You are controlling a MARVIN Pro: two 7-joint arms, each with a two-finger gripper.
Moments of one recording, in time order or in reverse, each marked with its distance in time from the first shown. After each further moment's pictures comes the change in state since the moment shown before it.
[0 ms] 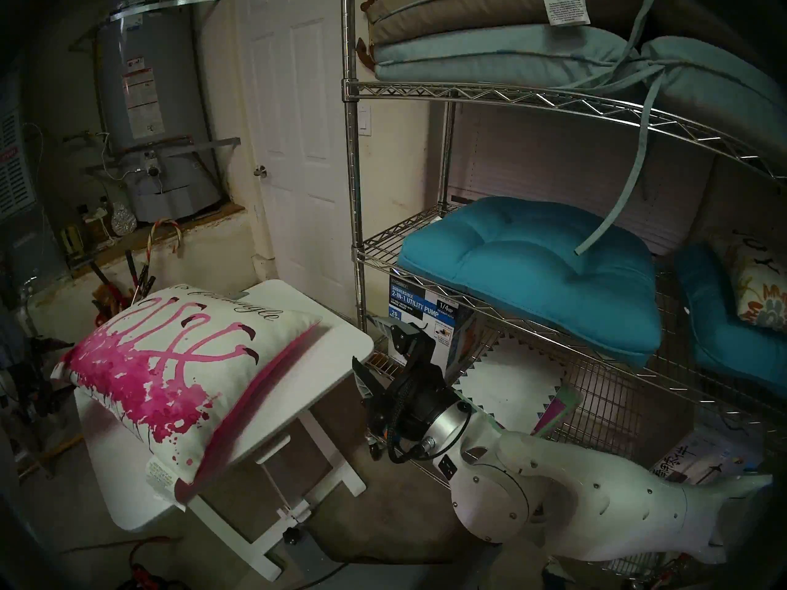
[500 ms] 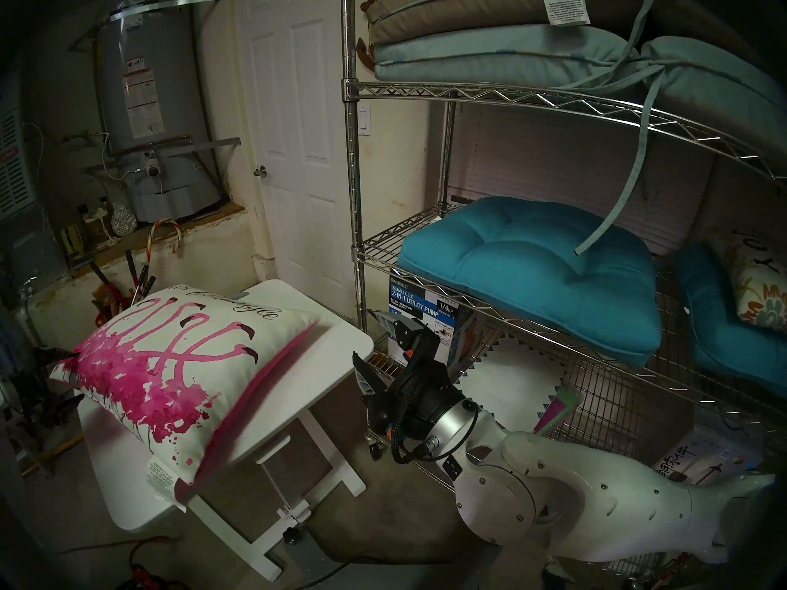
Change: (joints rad) left arm 0.043 -0.082 -0.029 -0.115 -0.074 0.026 -0.088; right arm -0.006 0.013 0.012 -0.033 -0.003 0.000 -0.013
